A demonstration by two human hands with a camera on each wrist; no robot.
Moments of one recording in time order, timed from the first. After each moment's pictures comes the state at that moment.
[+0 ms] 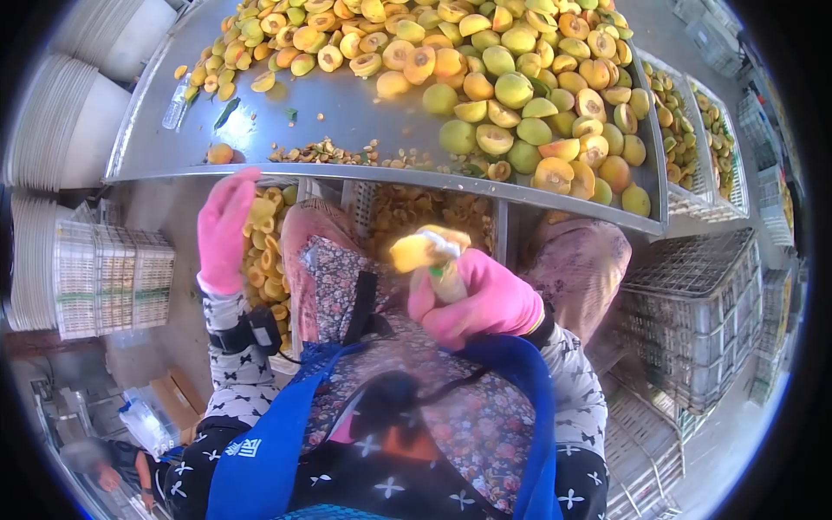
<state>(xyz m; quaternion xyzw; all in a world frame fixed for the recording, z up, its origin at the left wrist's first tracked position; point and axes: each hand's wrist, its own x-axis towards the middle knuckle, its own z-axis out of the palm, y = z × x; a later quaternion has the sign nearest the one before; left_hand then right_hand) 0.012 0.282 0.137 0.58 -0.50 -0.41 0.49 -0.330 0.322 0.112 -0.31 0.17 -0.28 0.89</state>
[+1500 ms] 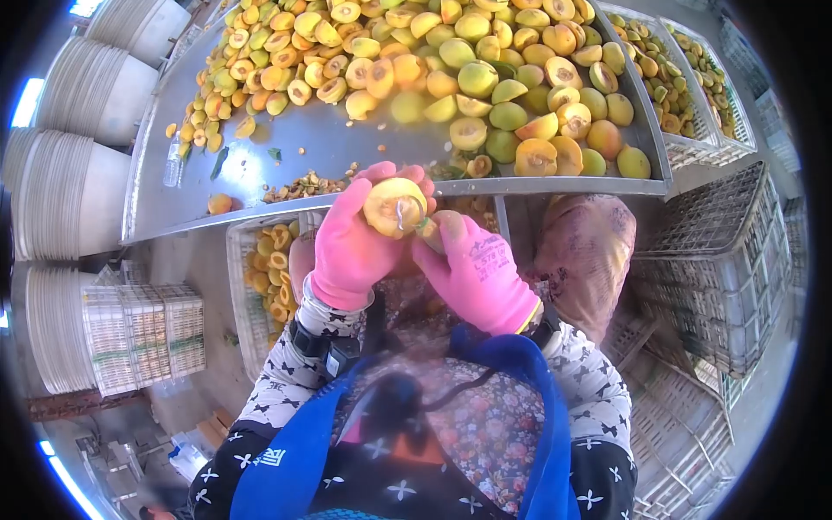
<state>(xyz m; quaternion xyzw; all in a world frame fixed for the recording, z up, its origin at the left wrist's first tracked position) -0.145 0.252 0.081 0.18 -0.19 -0.84 0.47 -0.310 0.316 0.069 -0.69 0.54 -0.43 0.22</state>
